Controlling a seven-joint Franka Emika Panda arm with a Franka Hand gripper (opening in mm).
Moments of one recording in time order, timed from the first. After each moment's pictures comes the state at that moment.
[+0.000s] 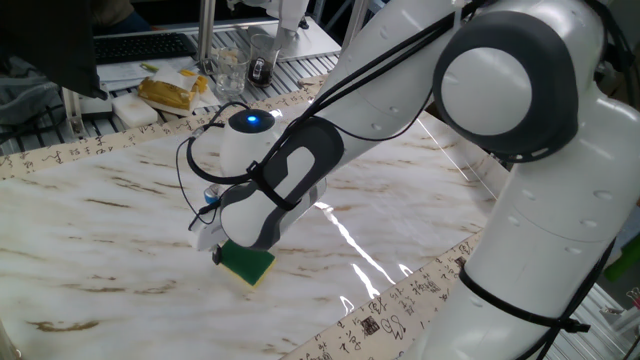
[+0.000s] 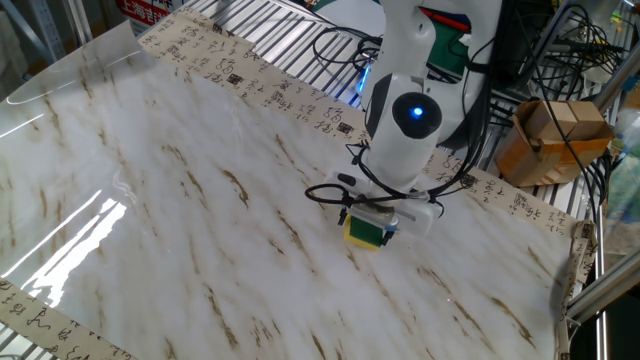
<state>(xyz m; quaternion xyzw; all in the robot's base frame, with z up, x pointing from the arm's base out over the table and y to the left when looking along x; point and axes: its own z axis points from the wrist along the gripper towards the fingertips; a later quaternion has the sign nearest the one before) 0.404 0.127 0.081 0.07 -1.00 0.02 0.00</state>
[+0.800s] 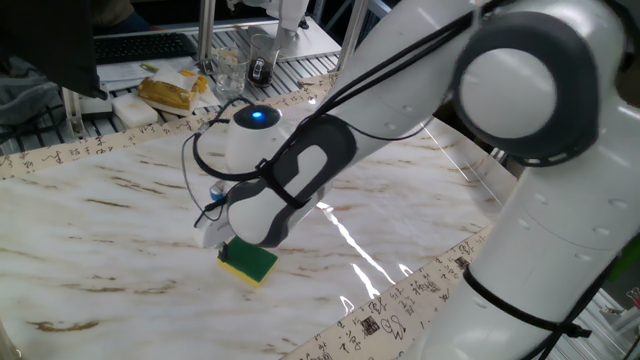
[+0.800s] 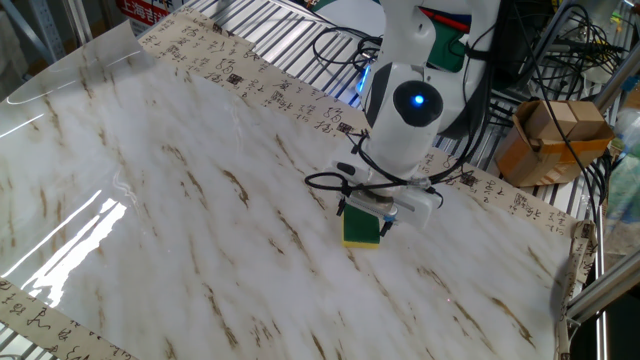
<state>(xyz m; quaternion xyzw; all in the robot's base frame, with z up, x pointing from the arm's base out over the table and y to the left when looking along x) 0.396 0.117 0.095 0.07 -1.00 0.03 0.01</state>
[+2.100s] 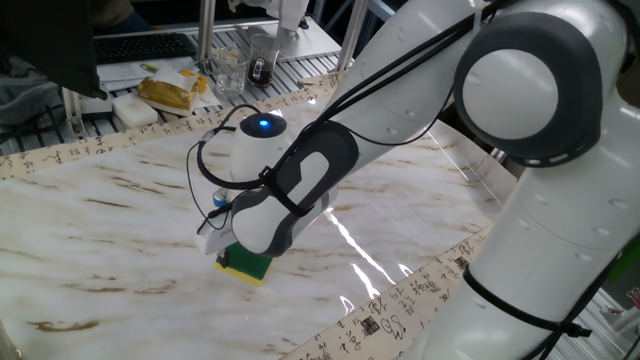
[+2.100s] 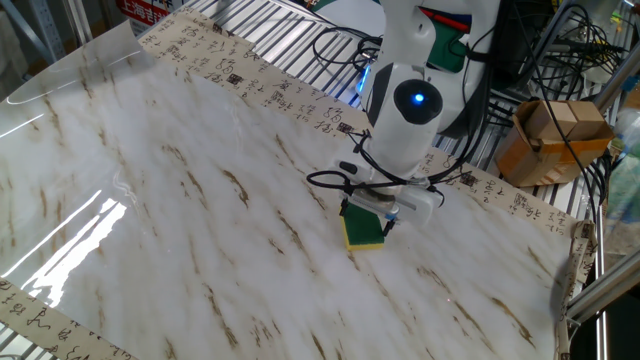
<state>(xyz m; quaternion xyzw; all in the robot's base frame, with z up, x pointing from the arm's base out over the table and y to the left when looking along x) 0.387 0.120 0.086 0.06 -1.00 0.02 0.00</state>
